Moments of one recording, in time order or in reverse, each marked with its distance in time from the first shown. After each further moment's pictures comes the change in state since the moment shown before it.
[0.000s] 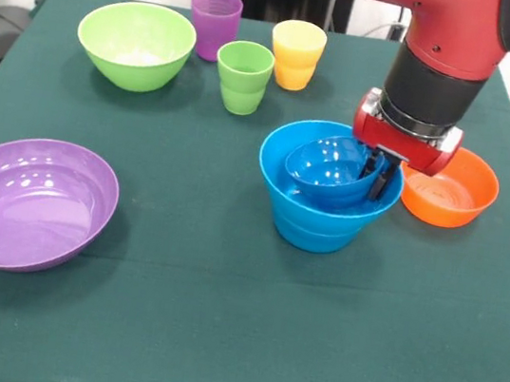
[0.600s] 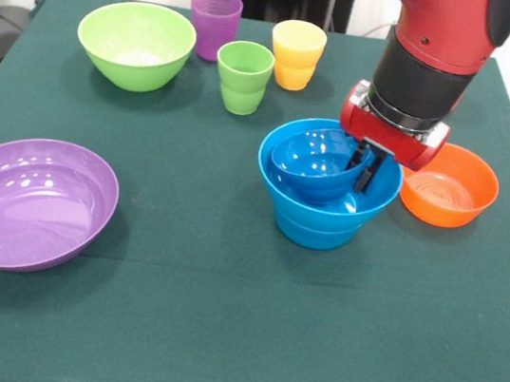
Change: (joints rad) arm 0.015 0.003 -0.054 0.000 0.024 0.000 0.000
